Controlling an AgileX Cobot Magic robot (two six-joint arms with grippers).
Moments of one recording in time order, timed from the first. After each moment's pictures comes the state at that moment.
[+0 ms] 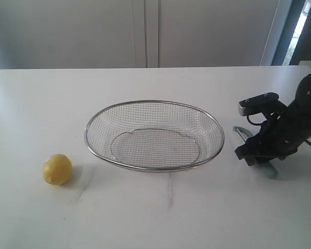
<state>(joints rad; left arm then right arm) -0.03 0.00 0.02 -0.31 0.42 0.32 0.08 1.86 -0.98 0.20 0.47 -0.45</state>
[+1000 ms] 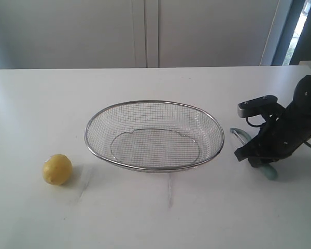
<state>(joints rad) -0.03 0.00 0.02 -0.31 0.42 0.32 0.08 1.88 -0.99 0.20 0.50 -0.45</state>
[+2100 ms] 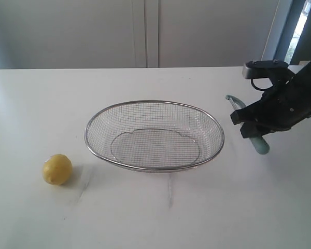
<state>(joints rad) -0.03 0.00 0.02 -0.31 0.42 0.32 0.08 1.69 -1.08 0.39 0.70 -0.44</state>
